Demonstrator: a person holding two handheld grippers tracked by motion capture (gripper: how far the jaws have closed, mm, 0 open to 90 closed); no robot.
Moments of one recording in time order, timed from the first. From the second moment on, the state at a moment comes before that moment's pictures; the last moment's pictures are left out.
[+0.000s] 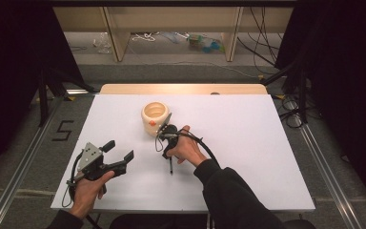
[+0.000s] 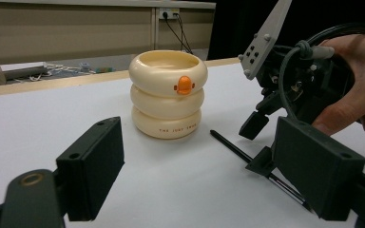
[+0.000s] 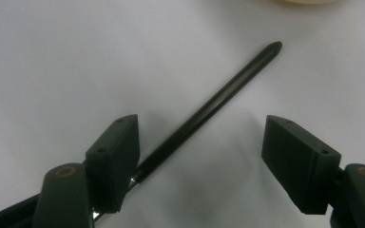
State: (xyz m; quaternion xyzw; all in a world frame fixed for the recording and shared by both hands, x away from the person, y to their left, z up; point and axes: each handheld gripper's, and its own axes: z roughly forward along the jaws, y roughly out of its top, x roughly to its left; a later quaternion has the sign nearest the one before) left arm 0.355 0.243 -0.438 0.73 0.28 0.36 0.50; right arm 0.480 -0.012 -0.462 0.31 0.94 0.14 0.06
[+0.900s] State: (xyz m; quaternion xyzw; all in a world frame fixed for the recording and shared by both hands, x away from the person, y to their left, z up) left arm 0.355 0.244 -0.438 0.73 0.28 0.37 0.50; right arm 0.483 -0.017 -0.459 0.29 0.95 0.12 0.04
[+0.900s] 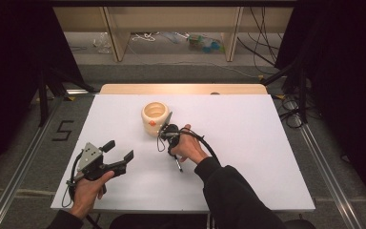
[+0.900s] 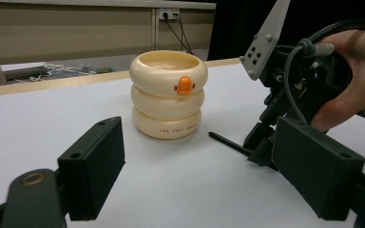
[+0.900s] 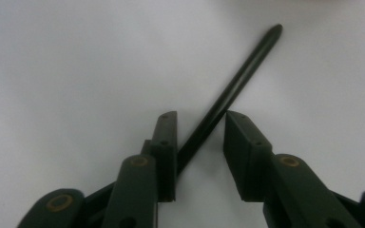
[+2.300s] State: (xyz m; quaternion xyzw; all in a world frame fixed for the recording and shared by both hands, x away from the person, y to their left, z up) left arm 0.355 0.244 -0.438 0.73 0.28 0.37 0.50; right arm 0.475 -0.029 -0.438 0.25 0.95 0.16 0.05
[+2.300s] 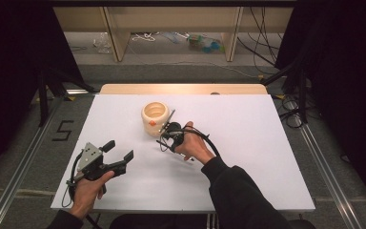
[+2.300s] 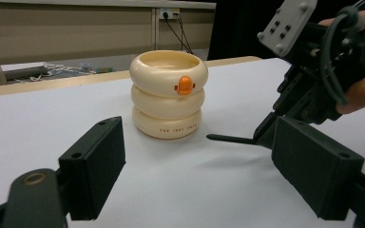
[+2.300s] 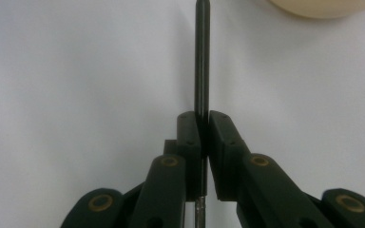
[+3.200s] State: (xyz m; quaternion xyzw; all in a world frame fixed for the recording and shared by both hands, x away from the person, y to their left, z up) left arm 0.343 0.210 -0.448 0.76 0.28 0.26 0.53; right arm 0.419 -0.063 -0.414 0.12 0.97 0.19 0.05
